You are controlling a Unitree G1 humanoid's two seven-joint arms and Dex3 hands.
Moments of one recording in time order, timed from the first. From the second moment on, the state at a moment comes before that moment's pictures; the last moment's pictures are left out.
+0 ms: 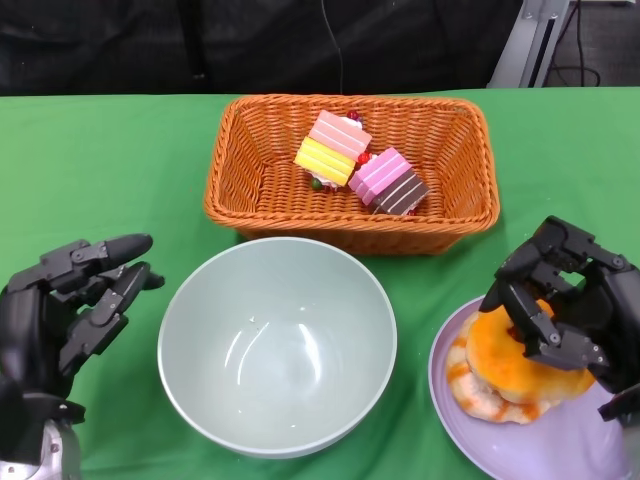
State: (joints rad) left arm -0.40 0.09 0.24 1.05 -0.35 -0.94 -0.36; right arm -0.17 -0.03 -0.12 0.39 0.32 -0.44 0.54
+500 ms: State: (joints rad) left arm -0.41 0.08 0.27 1.06 -0.31 -0.94 -0.43; right arm -0.17 -0.04 -0.14 0.41 0.32 -0.46 0.54
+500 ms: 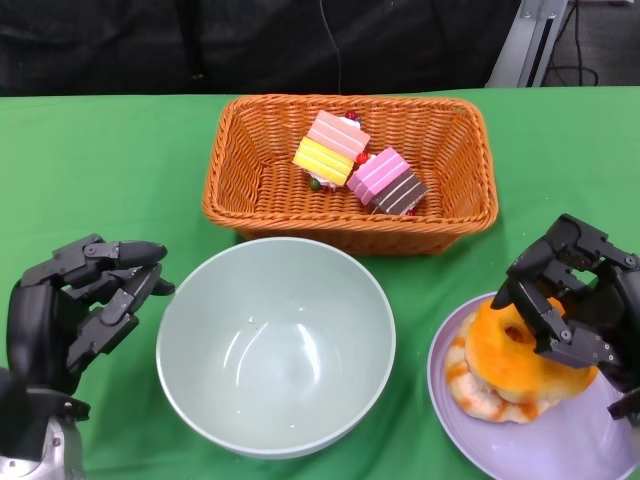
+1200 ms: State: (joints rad) left arm -0.42 0.08 0.27 1.05 -0.27 -0.94 -0.41; right arm -0.22 -0.05 -0.16 0.43 0.33 -0.46 0.53
